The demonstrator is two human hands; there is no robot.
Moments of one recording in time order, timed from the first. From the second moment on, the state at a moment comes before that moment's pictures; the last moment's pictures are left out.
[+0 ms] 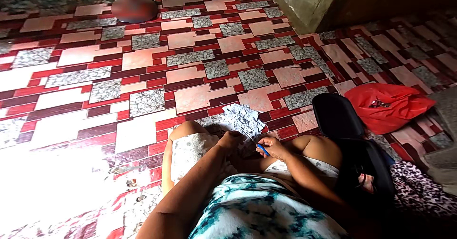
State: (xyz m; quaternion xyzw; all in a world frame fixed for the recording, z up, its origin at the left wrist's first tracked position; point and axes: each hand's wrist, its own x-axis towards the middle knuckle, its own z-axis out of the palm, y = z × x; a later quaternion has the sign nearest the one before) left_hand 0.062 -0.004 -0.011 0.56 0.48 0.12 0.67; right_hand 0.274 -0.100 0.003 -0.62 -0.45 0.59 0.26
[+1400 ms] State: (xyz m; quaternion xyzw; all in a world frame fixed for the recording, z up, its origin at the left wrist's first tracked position) left_hand 0.059 -0.005 -0.006 0.48 0.51 0.12 0.70; right_hand 0.278 -0.099 0.009 -0.63 -0.42 0.60 0.24
